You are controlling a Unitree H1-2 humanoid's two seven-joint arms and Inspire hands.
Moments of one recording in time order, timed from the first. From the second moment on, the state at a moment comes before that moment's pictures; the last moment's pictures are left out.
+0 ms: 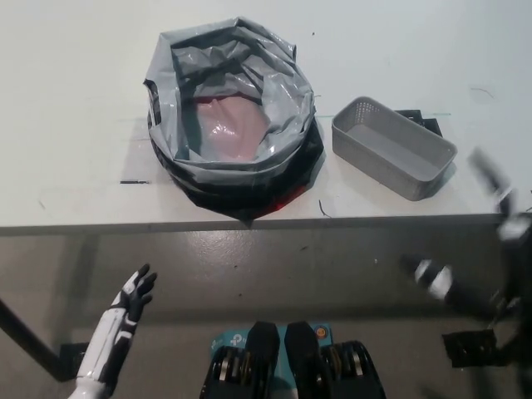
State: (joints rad) left_arm 0.05 0.20 -0.04 -0.01 0.05 -0.18 -0.07; right_arm -0.14 -0.17 -0.01 -0.42 -0.33 -0.21 -0.02
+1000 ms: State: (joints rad) left_arm 0.04 0.19 -0.05 0.00 0.06 -0.17 -0.08; right_arm -1.06 -0.38 0.33 0.34 -0.49 0.31 0.47
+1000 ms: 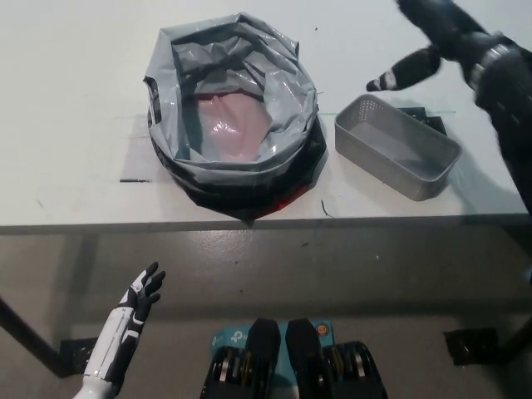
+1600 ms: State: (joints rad) left_arm 0.04 0.20 -0.04 0.00 0.05 -0.19 -0.09; right_arm -1.32 -0.24 0.55 0.98 -0.55 0.41 0.62
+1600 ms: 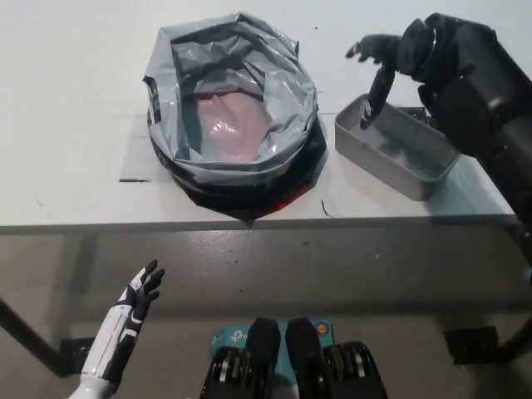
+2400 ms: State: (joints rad) left_arm 0.04 0.21 -0.03 0.00 0.05 -0.19 -0.10; right_arm -1.27 -0.24 0.53 0.99 -0.56 0.44 0.58
